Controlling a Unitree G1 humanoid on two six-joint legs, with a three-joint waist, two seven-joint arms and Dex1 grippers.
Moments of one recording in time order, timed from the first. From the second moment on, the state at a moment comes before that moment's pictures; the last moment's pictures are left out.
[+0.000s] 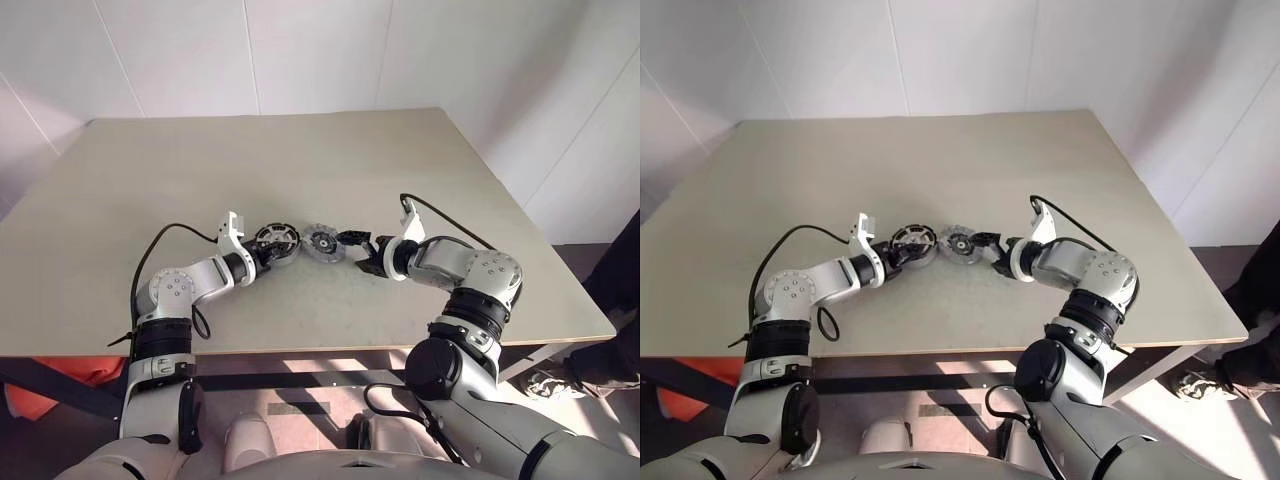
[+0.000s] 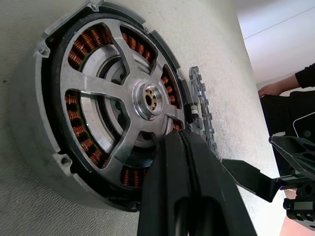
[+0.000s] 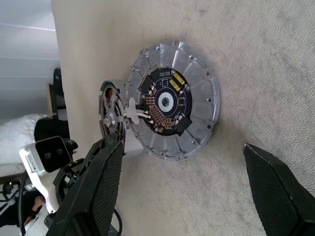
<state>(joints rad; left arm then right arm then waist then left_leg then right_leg) -0.51 0.15 0.35 0.25 -0.84 1.12 -0.18 -0.76 0.12 -0.88 0.19 0.76 1.61 -0.34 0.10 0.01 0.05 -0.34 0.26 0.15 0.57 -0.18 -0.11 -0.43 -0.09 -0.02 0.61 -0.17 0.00</state>
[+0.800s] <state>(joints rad) -0.46 0.15 0.39 0.17 -0.84 1.14 -0.13 -0.78 0.12 -0.61 0.51 0.79 1.37 -0.08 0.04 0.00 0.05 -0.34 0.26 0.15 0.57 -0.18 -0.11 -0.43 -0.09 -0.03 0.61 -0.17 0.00</state>
